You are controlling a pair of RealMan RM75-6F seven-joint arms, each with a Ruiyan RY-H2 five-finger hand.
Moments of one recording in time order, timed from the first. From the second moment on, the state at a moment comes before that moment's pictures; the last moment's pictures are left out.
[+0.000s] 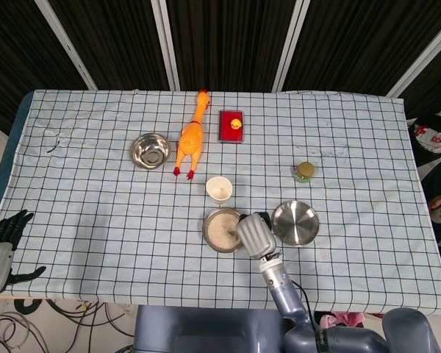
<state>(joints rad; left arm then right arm) -0.08 -1.10 0.00 -1.65 1.48 1.40 -0.07 0.62 -1.90 0.15 -1.41 -1.23 1.27 -1.49</state>
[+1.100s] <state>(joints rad) -0.08 -1.10 0.00 -1.66 1.47 1.40 -0.08 0.61 -1.90 0.23 -1.59 -1.02 1.33 -1.45</state>
